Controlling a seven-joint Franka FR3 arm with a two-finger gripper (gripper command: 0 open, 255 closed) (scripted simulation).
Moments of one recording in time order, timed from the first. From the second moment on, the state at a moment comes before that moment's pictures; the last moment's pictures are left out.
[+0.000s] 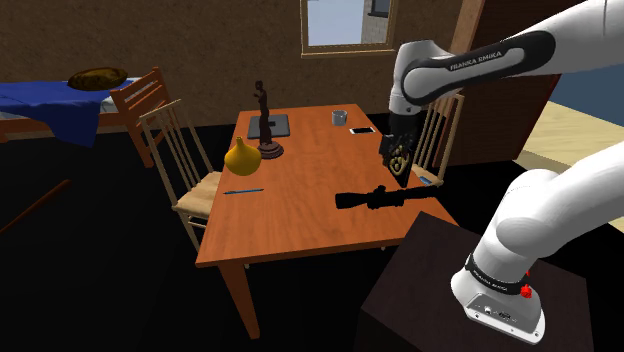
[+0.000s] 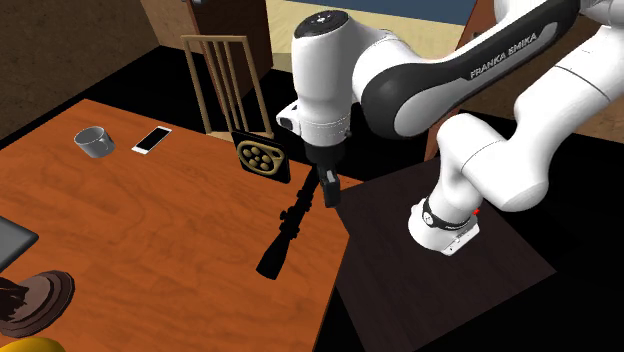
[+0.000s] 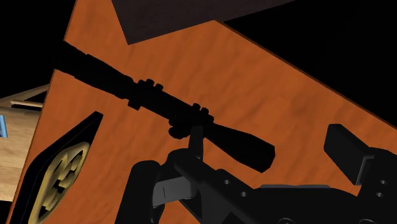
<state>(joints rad) -0.08 -0.58 -0.19 -2.58 -0.05 1.96 0.01</state>
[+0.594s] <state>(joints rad) -0.10 -0.29 -0.28 -2.61 -0.08 2.30 -0.08</state>
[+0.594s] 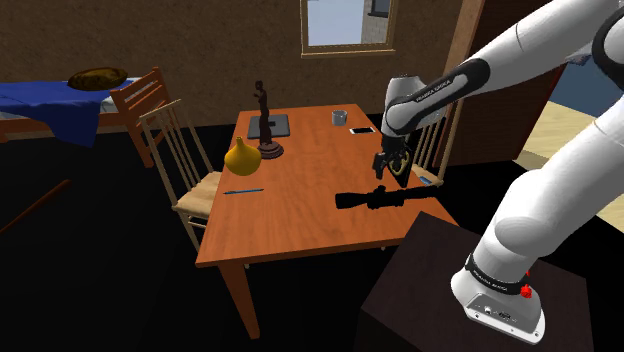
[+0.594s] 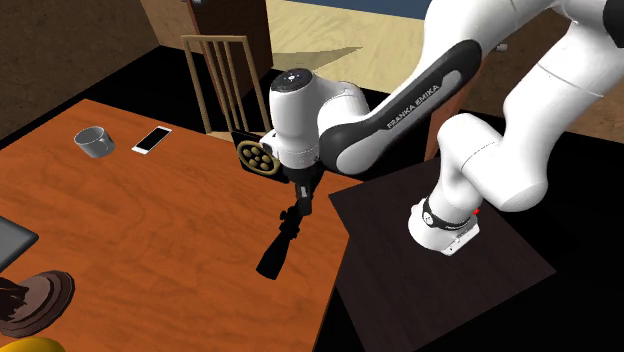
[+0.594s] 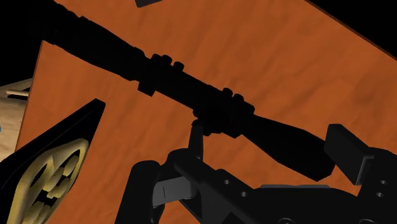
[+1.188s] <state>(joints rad) -0.09 -0.01 -0.33 -2.55 0.00 2.54 -0.18</state>
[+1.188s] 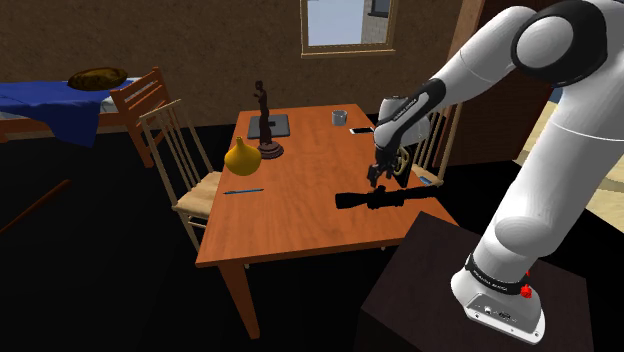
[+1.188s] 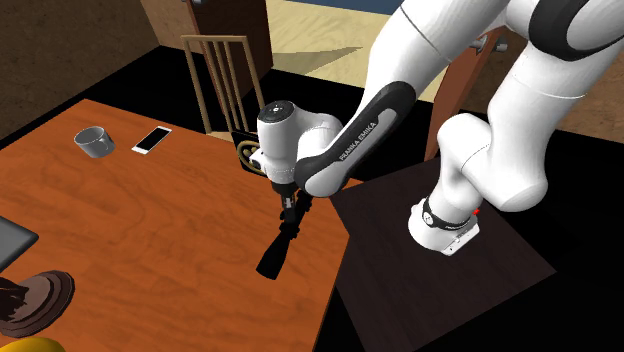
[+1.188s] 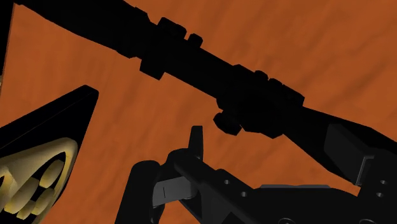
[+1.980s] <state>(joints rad) -0.09 0.05 -0.32 -2.56 0.04 2.60 -0.21</state>
